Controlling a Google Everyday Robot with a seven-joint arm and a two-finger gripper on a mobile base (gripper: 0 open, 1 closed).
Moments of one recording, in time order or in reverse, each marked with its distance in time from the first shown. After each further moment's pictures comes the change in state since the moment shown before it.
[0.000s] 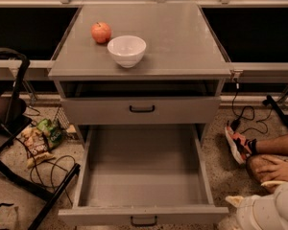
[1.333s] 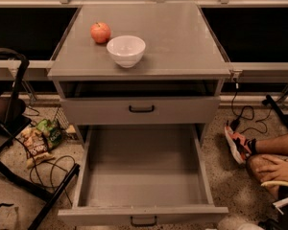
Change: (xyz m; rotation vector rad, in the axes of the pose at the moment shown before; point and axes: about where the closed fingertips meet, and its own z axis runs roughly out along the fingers) arm 0.001 0.070 0.215 -0.184 -0.385 -0.017
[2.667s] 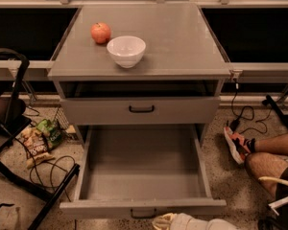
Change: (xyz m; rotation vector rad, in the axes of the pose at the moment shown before) arm -0.089 -0.038 0.073 0.176 -0.168 -0.077
